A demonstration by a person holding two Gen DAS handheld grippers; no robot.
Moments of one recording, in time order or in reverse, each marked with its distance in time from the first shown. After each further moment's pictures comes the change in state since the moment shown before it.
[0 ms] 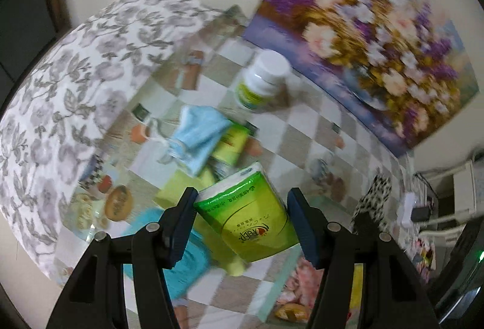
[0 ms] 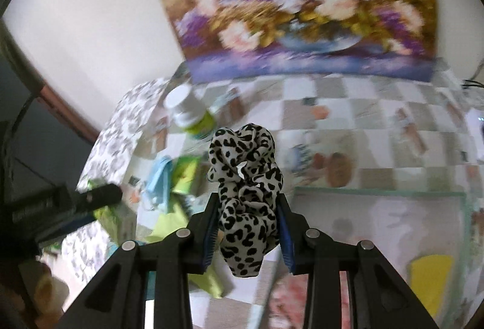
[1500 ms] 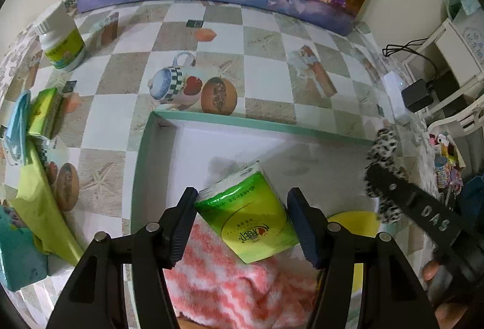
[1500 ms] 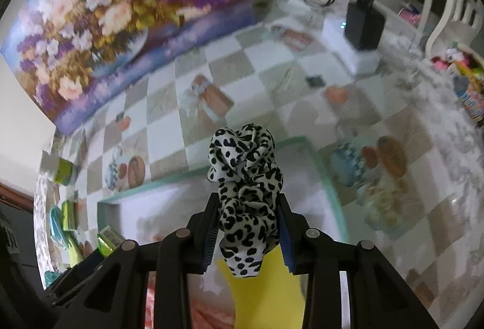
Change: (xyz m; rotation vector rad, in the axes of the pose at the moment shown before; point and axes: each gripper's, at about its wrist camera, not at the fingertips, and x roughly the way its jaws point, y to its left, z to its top) left arm 0.123 -0.181 -0.110 0.425 0.153 -0.039; right arm -0.019 -0.221 -0.035 0.393 0.058 -0.243
